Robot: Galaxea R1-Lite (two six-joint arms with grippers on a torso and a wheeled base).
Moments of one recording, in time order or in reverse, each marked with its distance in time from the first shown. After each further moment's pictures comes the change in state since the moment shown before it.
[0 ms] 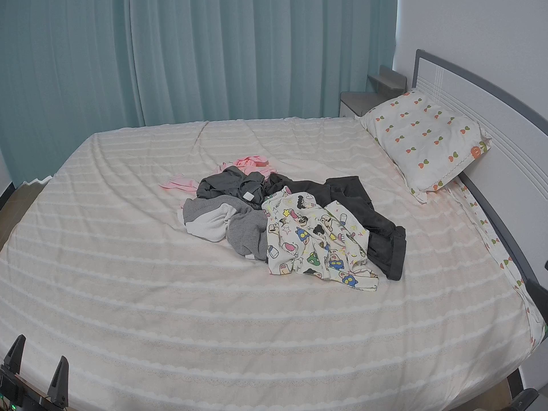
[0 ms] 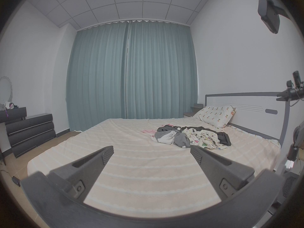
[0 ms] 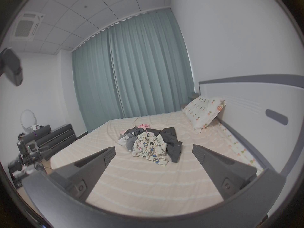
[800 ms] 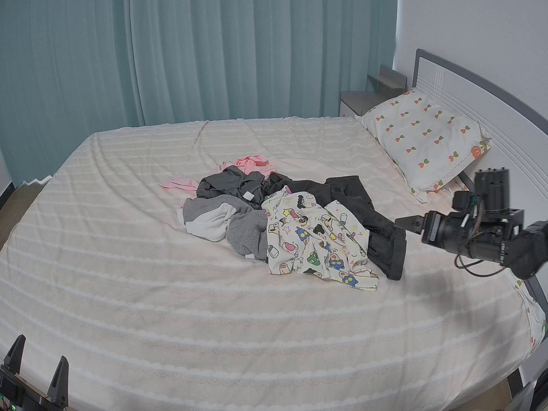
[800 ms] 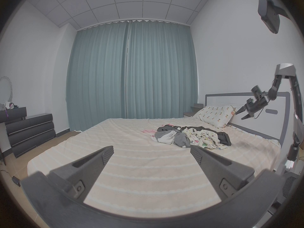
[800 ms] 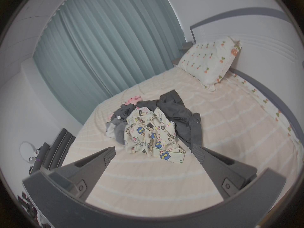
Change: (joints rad) left arm 0.000 0.000 0.000 0.000 0.000 0.000; right arm 0.145 1.183 -0.399 -0.404 -0.126 0.279
